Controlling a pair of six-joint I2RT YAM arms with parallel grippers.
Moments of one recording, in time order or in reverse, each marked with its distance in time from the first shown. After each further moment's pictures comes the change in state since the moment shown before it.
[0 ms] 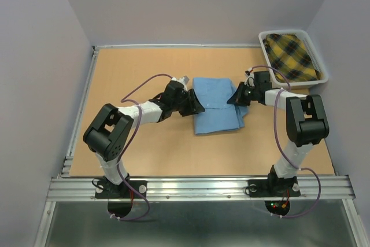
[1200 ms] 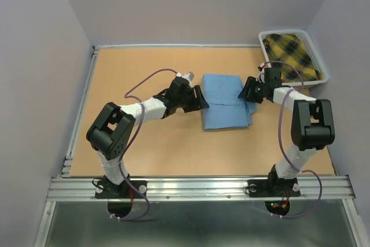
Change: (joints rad) left arm -0.033 0.043 0.072 -0.026 -0.039 0.029; right arm -0.084 -0.048 0.029 -0.084 0.204 -0.116
